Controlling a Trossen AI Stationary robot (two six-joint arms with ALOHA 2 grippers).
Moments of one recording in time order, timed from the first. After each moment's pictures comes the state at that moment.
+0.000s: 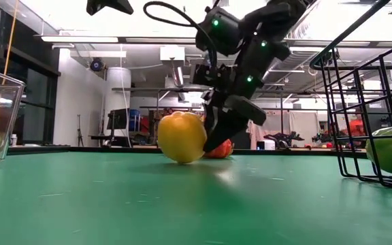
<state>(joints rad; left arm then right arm) 0.26 1.08 1.35 -0.90 -0.17 -0.26 0.00 1.92 1.19 -0.28 0.11 -0.35</state>
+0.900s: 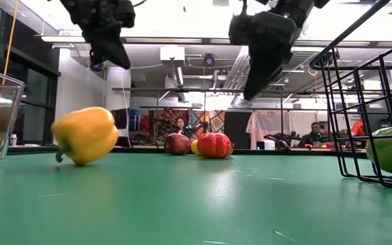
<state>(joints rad) 0.18 1.14 0.96 -0.69 0.03 -0.27 0.06 1.58 1.16 -0.64 0.09 0.28</state>
